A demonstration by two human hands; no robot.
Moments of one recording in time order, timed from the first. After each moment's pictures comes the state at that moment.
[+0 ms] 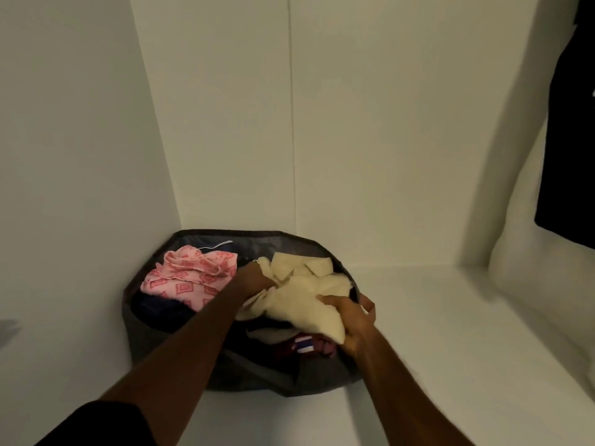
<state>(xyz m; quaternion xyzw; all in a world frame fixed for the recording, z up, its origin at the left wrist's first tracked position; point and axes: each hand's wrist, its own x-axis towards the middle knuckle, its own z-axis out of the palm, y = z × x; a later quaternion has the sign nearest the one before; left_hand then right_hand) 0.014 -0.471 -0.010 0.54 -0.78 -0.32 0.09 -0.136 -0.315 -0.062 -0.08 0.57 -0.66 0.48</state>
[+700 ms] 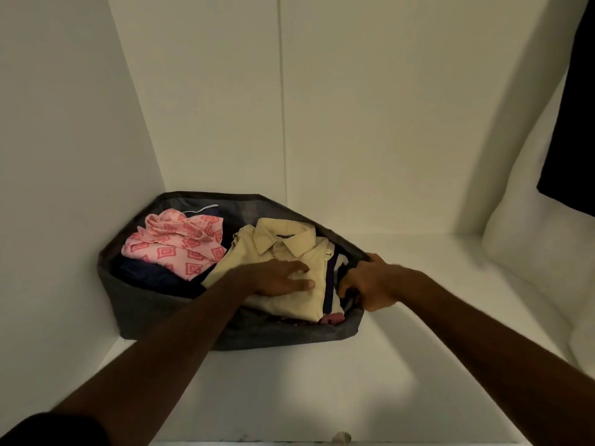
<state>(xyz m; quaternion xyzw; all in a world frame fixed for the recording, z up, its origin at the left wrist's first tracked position) -0.017 -0.410 -0.033 0.34 -0.91 -0.21 -0.12 -0.231 -0.287 -0.031 -0.72 0.66 0.16 0.09</state>
